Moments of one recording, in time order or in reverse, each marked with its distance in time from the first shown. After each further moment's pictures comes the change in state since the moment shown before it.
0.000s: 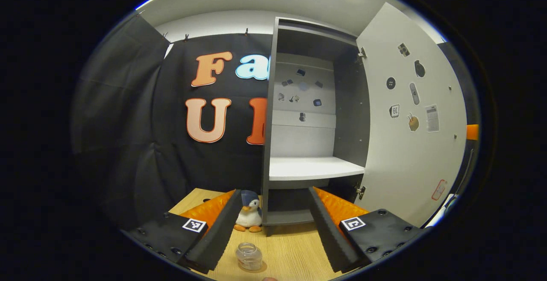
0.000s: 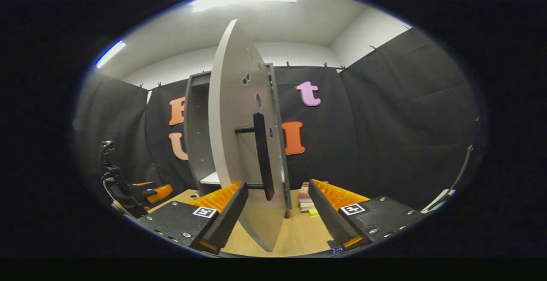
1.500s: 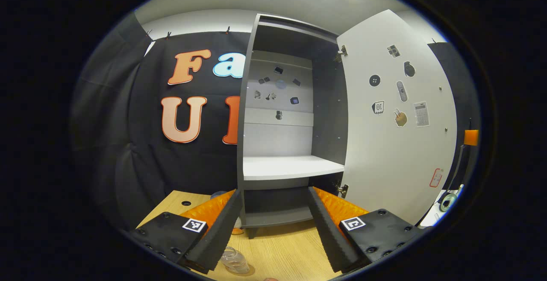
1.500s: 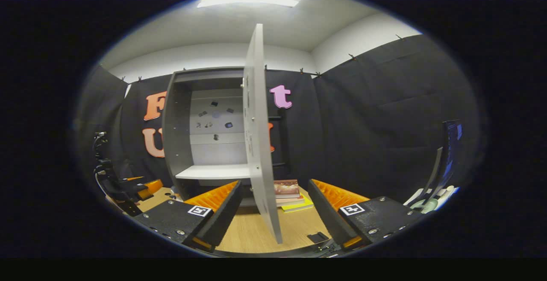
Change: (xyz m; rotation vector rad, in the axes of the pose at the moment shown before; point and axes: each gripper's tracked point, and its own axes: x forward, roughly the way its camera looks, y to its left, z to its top) left arm -0.002 -0.038 -0.010 0.008 -0.015 -0.147; right arm -0.059 -0.060 -0.007 -0.053 -0.036 -0.279
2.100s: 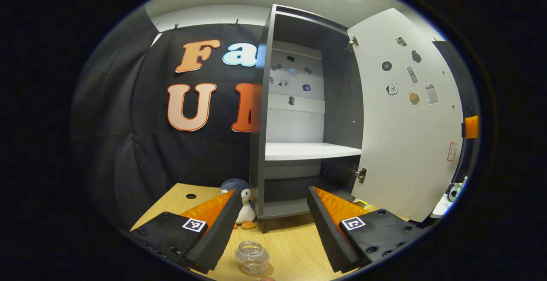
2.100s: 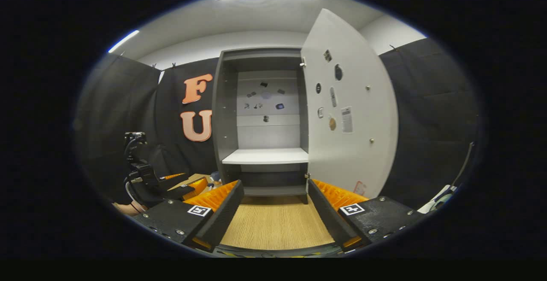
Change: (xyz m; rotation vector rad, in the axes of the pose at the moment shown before) left arm 0.009 0.053 -0.050 0.010 0.007 0.004; right arm -0.008 0.163 -0.055 -0.036 0.120 0.249
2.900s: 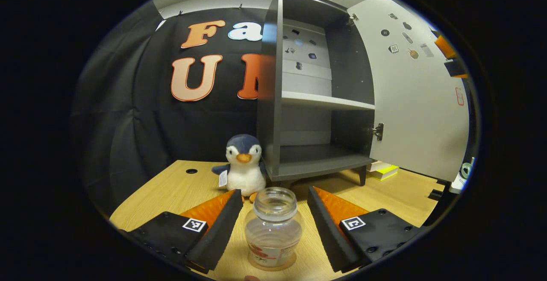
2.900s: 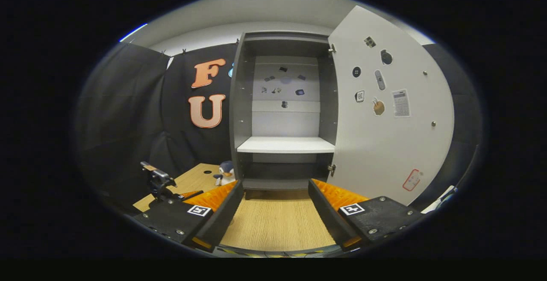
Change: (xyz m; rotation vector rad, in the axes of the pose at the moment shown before) left arm 0.010 0.042 -0.145 -0.010 0.087 0.008; right arm 0.059 0.086 -0.049 -0.055 0.087 0.042
